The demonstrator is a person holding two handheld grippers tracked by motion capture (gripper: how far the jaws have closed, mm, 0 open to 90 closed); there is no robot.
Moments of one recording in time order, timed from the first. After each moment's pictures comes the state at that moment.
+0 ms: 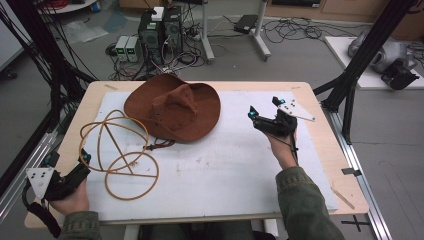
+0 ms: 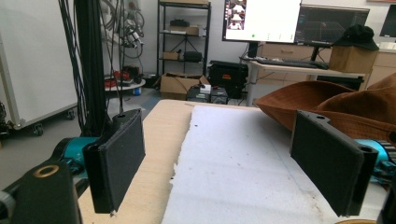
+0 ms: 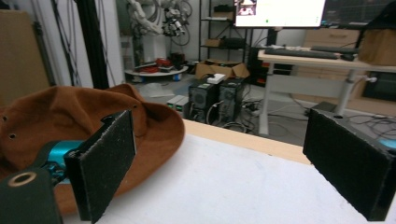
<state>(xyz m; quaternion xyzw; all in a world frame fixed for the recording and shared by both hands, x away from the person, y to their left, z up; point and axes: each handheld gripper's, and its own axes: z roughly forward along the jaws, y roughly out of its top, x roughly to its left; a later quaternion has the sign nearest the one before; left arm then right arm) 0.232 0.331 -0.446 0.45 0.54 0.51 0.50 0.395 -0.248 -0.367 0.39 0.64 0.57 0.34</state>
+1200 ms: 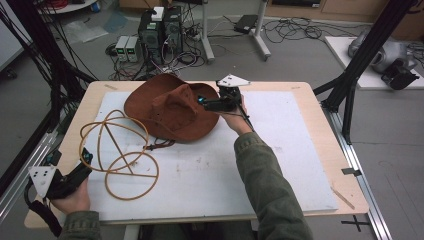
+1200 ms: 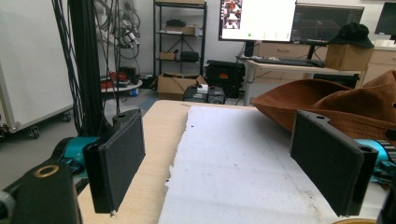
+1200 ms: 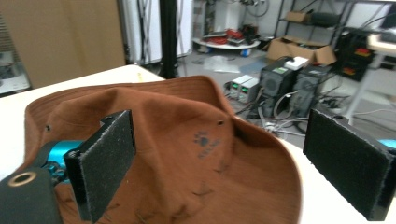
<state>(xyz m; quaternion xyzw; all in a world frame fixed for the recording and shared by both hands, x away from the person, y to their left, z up) 0.236 0.329 -0.447 0.45 0.53 0.51 0.50 0.491 -0.111 -0.368 0.29 0.74 0.56 0.24</state>
